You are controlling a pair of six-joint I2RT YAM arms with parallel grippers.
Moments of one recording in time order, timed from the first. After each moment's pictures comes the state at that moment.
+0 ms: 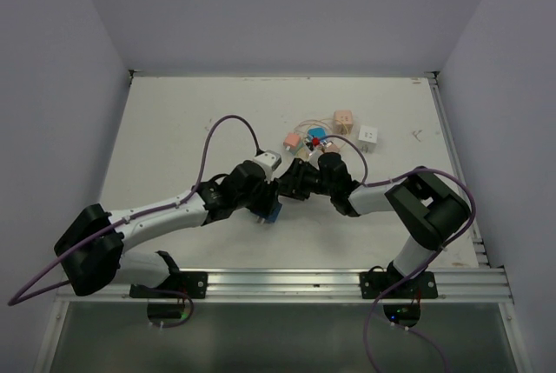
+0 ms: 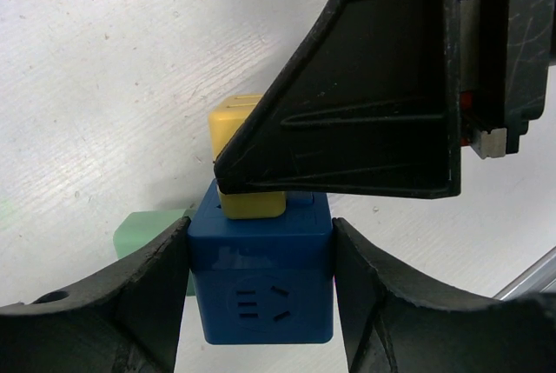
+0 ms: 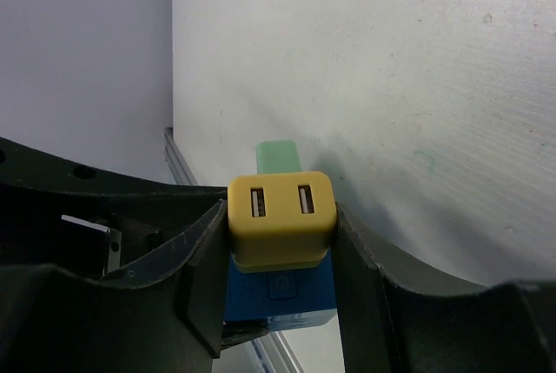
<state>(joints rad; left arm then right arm) -0.88 1.30 0.73 -0.20 -0.11 -0.37 0.66 1.69 0.60 0.69 -0.43 1.06</state>
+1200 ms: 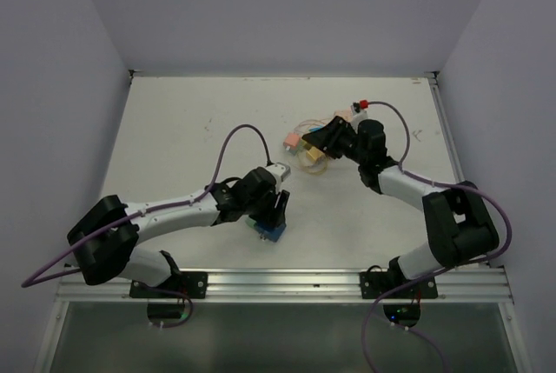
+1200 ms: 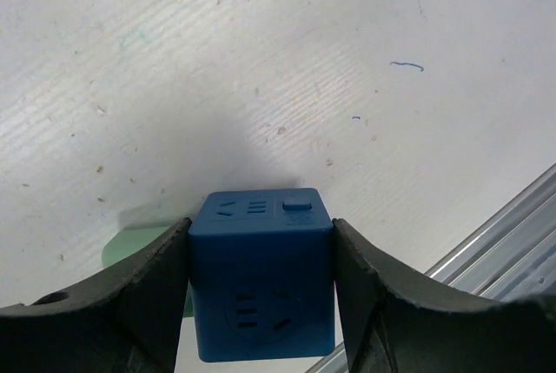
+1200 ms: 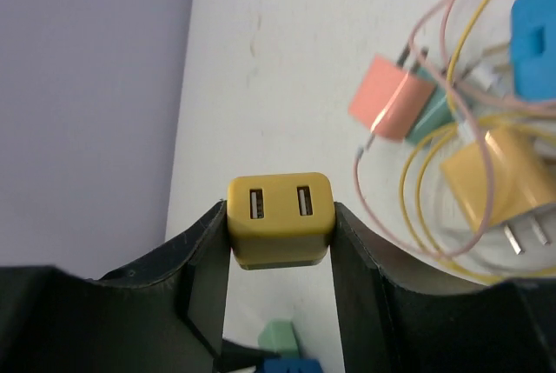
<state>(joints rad) -0.93 1.41 0.76 -0.26 0.00 -0.46 0.37 1.53 0.71 0.48 -0.37 0.92</state>
